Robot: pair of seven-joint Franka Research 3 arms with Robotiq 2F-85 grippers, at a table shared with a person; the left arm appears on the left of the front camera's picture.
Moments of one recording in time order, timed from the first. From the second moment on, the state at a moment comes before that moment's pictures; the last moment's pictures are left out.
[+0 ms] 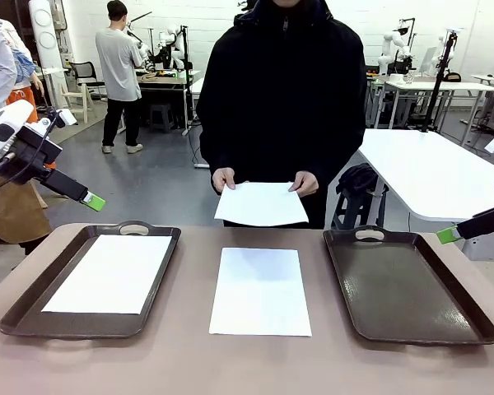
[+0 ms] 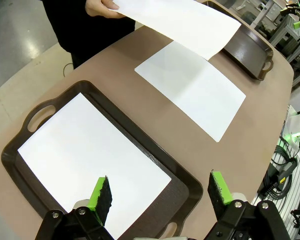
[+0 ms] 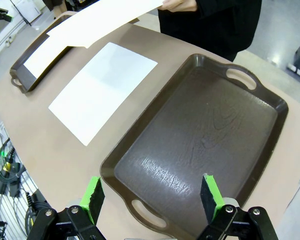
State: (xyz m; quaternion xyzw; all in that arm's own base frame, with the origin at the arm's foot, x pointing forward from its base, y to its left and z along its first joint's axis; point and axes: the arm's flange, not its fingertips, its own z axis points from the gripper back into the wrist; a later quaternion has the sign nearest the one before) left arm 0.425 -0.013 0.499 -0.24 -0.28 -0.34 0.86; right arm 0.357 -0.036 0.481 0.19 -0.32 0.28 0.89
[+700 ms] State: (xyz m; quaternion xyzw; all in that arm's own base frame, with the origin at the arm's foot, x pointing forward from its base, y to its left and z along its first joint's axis) left arm 0.425 -0.013 0.499 -0.24 -0.28 -0.34 0.86; right arm 0.357 -0.036 0.481 0.19 -0.32 0.28 0.89
